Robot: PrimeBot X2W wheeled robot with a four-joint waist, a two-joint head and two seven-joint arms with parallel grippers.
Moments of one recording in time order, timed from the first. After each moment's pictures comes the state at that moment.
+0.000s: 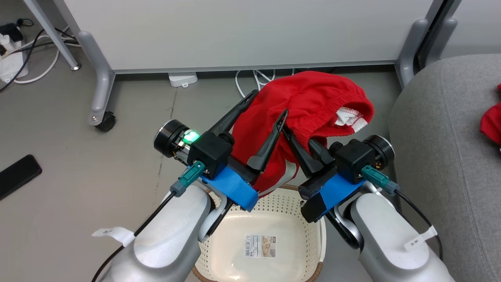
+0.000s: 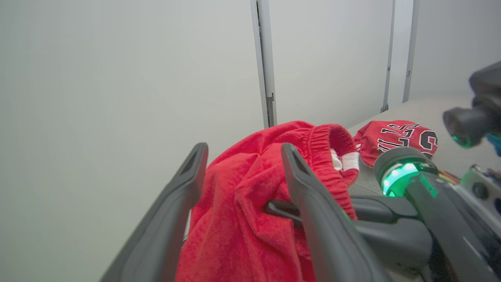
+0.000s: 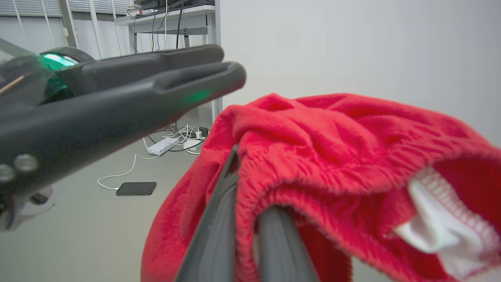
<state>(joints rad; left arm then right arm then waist) -0.61 0.13 -0.68 0.39 -0.33 -0.11 -0.26 -0.56 -0.08 0.48 0.46 0.19 0.13 -0.26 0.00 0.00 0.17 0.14</state>
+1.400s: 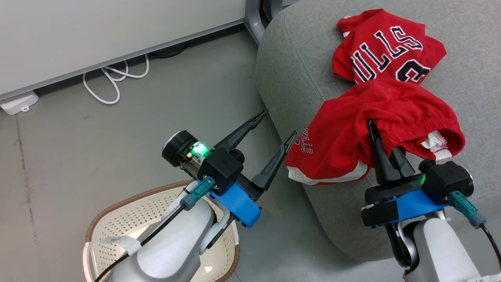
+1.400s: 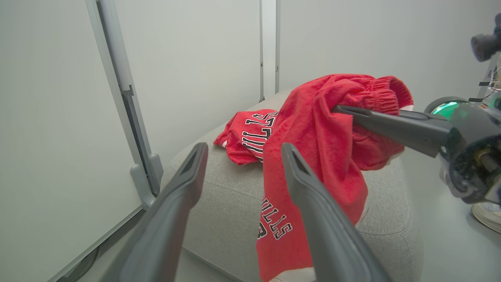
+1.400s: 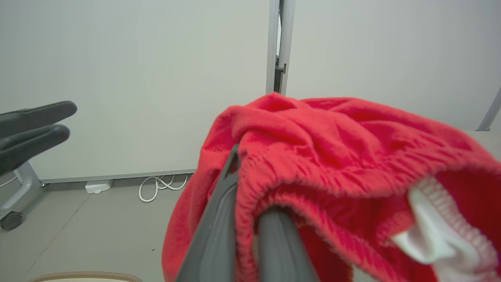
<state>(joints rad) -0.59 0.16 -0.75 0.37 -0.31 -0.12 -0.26 -0.30 -0.07 0.09 0.21 0.12 0.13 -0.26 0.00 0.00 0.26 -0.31</state>
